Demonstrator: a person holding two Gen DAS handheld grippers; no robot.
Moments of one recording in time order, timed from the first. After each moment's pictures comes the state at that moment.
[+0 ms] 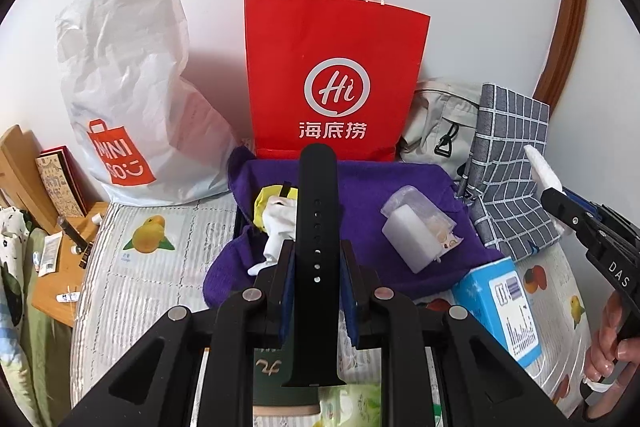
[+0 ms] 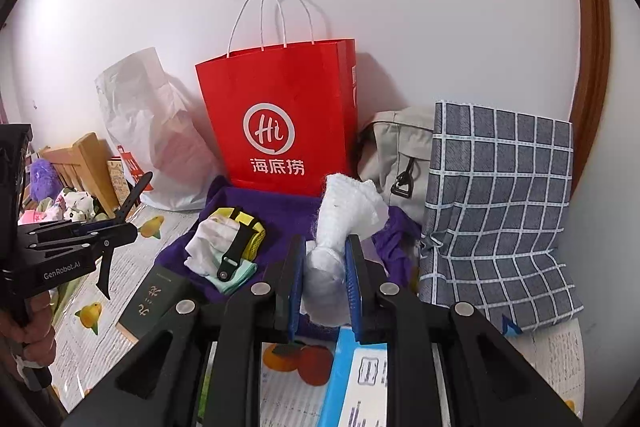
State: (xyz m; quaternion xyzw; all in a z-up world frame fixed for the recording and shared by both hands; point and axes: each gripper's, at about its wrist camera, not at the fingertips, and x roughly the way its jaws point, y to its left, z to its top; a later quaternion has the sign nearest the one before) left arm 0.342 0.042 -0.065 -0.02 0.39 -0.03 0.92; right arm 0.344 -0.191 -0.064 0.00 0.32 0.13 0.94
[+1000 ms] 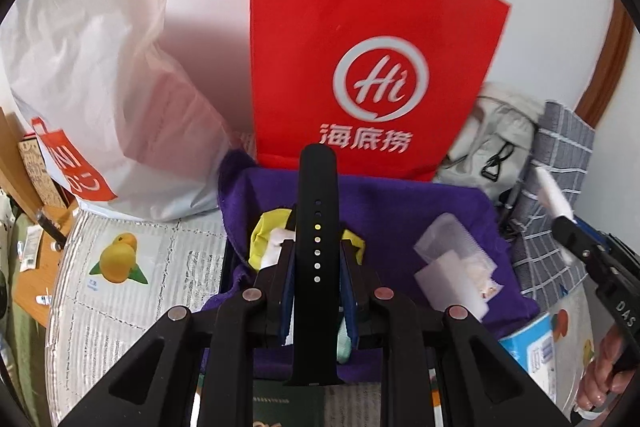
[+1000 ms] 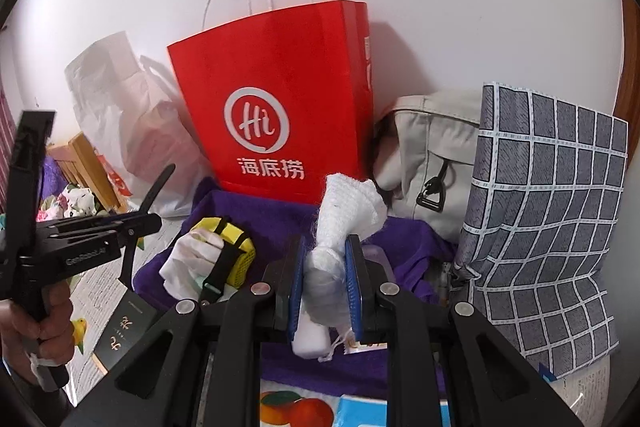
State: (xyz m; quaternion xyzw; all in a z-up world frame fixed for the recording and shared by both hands) left arm 0.438 0.057 -0.109 -0.05 0.43 -0.01 0.90; right arm 0.429 -0.183 -0.102 0.01 0.35 0.16 0.93
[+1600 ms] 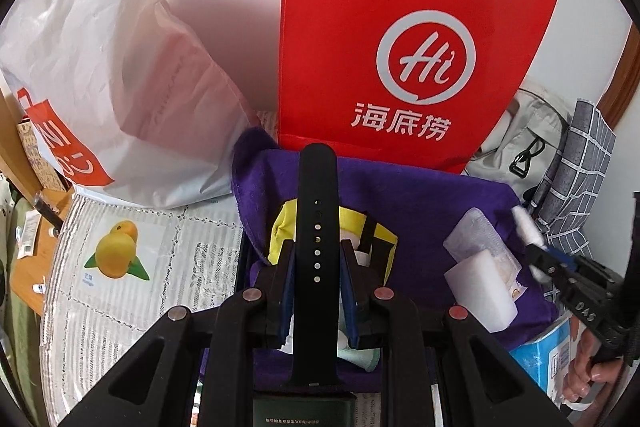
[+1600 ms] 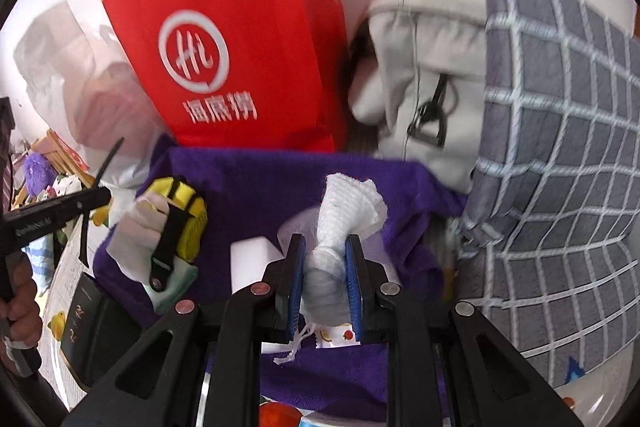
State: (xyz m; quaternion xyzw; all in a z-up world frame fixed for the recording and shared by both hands) left arm 0.452 0.074 -0.133 -0.06 0.45 0.00 0.89; right arm 0.478 -0.192 -0.179 0.03 0.45 0.15 0.88
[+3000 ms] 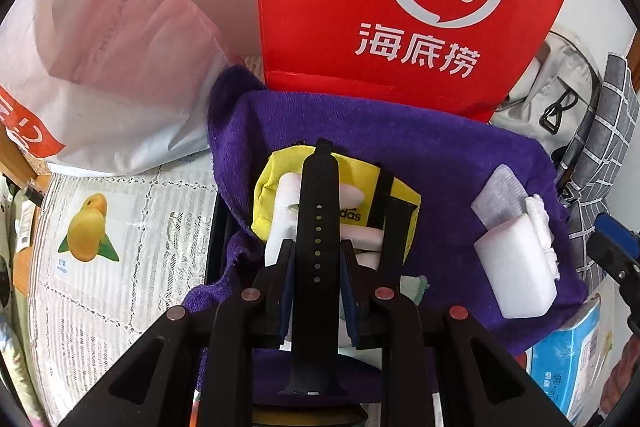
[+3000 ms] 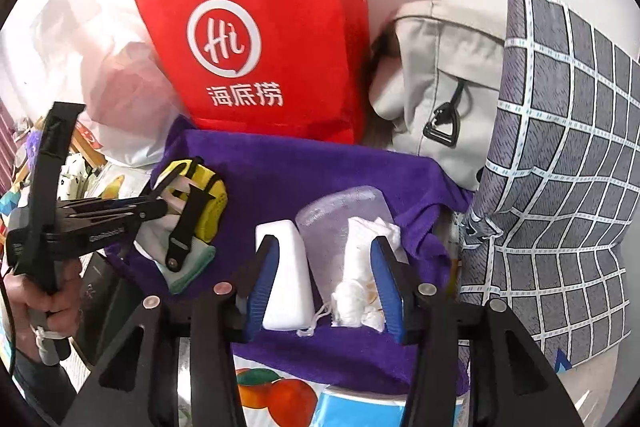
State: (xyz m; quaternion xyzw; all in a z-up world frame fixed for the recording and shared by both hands) left arm 0.474 0.058 -0.184 -0.04 0.51 0.00 0.86; right arm 0.456 -0.181 -0.150 -0.01 0.44 0.16 0.89
